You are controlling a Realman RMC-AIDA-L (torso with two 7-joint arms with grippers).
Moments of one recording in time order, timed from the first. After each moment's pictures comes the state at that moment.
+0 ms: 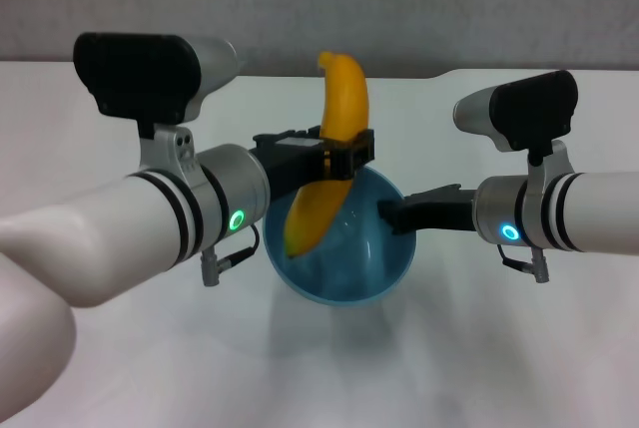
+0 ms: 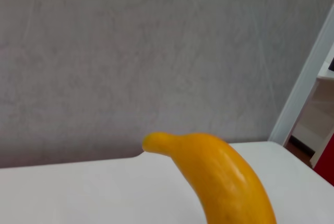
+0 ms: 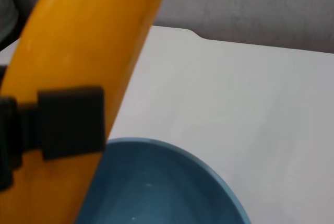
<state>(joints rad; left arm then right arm) -0.32 -2.03 -1.12 -1.52 -0.42 0.41 2.84 0.65 2.01 1.34 0.82 -1.86 0.53 -0.69</state>
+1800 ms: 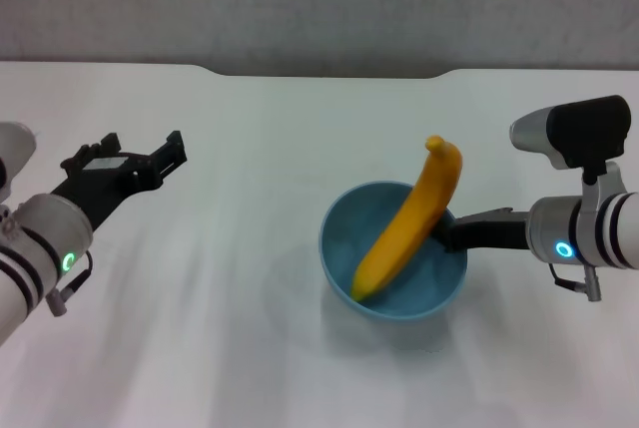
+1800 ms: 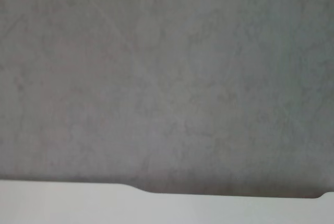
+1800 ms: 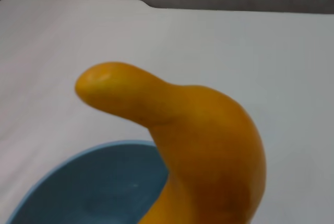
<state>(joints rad) -0.16 -2.03 -1.28 -1.14 -0.23 -0.12 2.81 0.63 2.01 1.54 0.69 -1.87 0.63 -0.84</state>
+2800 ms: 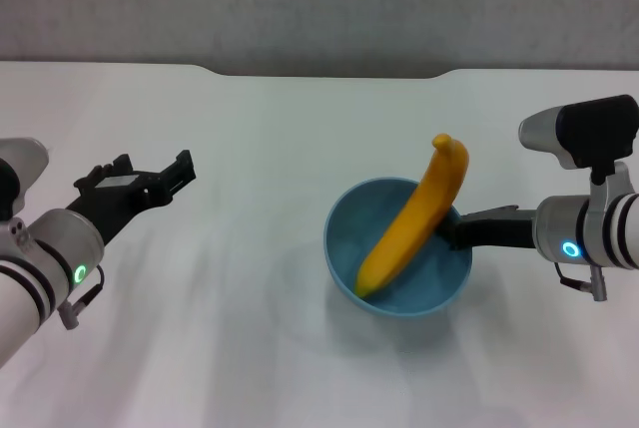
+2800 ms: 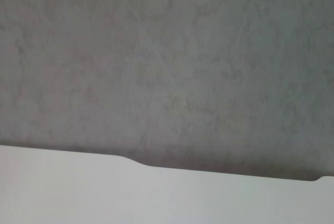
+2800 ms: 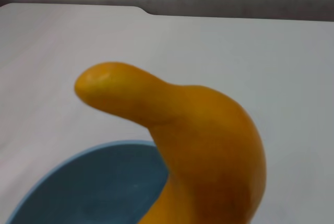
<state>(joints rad) -0.19 -2.03 -1.26 -1.06 -0.23 -0.13 2.74 0.60 2.01 1.55 0.72 -1.87 0.63 -0.84</state>
